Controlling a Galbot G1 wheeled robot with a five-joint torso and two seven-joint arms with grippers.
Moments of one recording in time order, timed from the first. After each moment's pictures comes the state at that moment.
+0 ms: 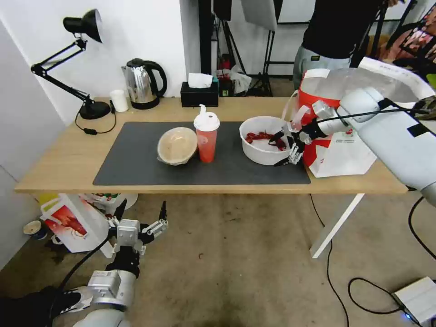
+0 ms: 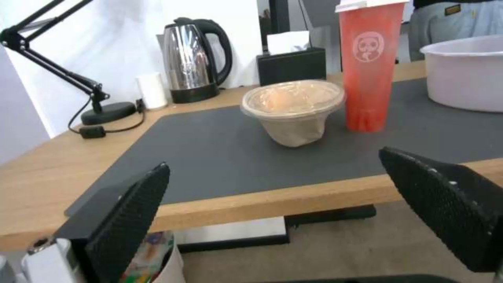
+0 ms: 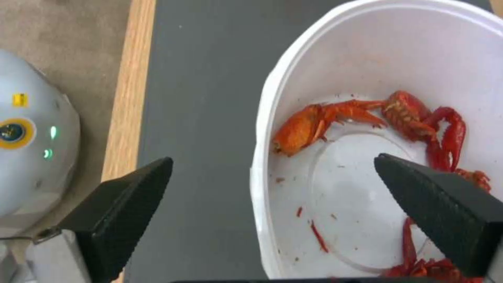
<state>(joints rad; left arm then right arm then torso) 1.80 -1.50 -0.55 -2.30 0.00 0.00 0.00 0.05 0.87 -0.36 1.05 0.16 -0.09 -1.40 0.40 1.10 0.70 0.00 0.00</state>
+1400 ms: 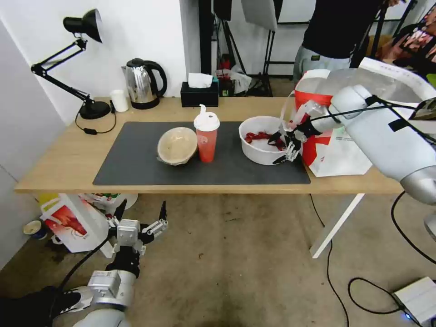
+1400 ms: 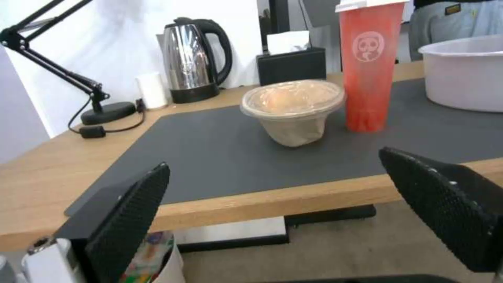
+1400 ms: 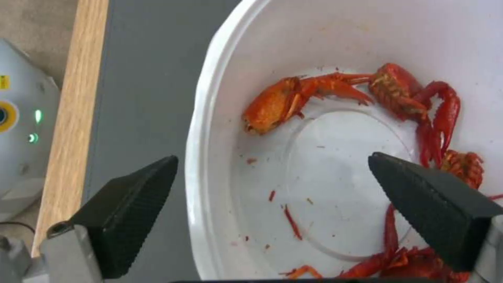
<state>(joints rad) 1.80 -1.50 -0.55 -2.30 0.00 0.00 0.00 0.08 0.96 -0.34 0.92 0.05 -0.05 -1.42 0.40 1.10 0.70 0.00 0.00</state>
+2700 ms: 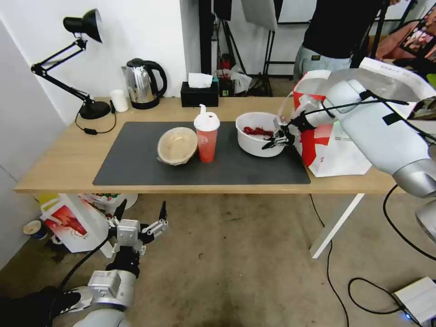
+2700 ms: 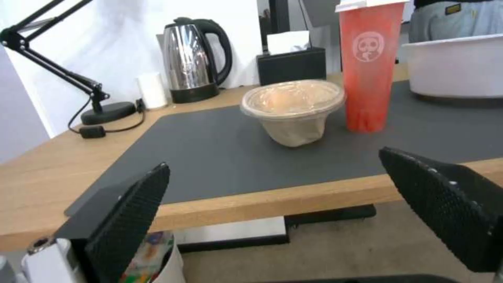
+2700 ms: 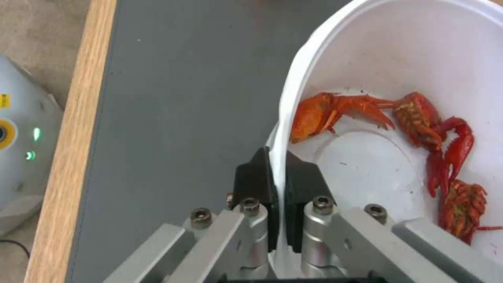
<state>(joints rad) 1.80 -1.50 -0.55 -2.30 0.00 0.00 0.00 0.11 0.99 -0.35 0.90 0.09 -0.05 -1.42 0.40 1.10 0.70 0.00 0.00</state>
